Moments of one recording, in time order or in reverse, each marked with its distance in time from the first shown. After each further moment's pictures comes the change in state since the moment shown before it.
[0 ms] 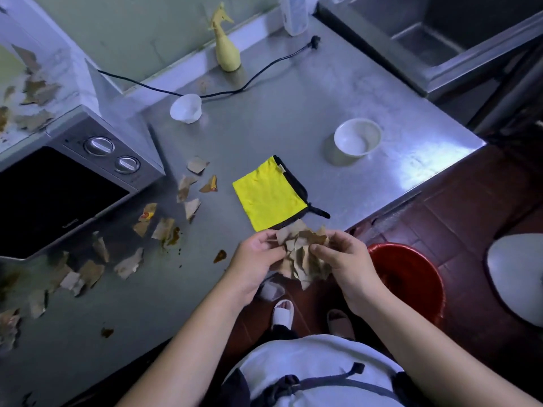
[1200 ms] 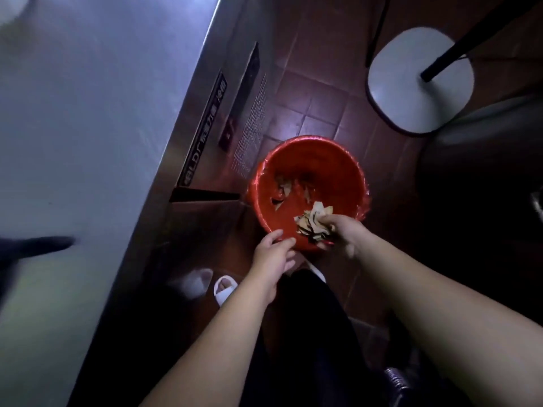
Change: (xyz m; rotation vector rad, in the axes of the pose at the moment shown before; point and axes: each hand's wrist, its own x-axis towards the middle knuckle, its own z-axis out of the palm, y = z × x) left_hand 0.197 -0.313 0.184 0.418 -0.300 -0.676; right_hand 0.151 0.266 -0.305 0.411 0.650 0.698
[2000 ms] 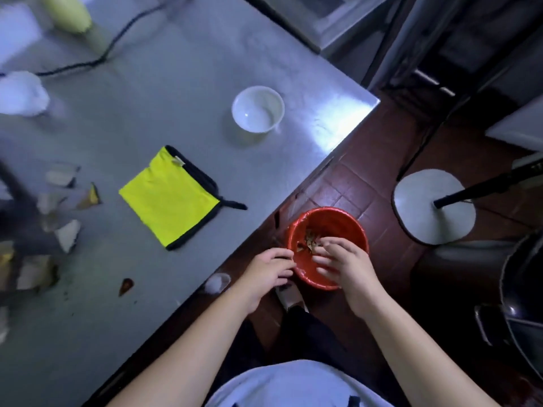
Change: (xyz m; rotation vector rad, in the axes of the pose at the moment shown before) left_hand -0.250 0.049 -0.073 -0.025 0.021 0.294; right_hand -0.313 -0.009 0.059 -0.283 -0.169 -0.530
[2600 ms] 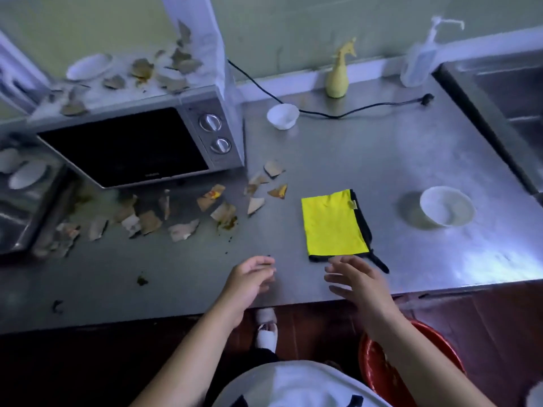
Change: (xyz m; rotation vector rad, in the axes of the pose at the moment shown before) left_hand -0.154 -0.061 -0.173 -0.479 0.699 0.289; right_hand -0.071 -0.021 0.190 -0.440 -0.638 -0.190
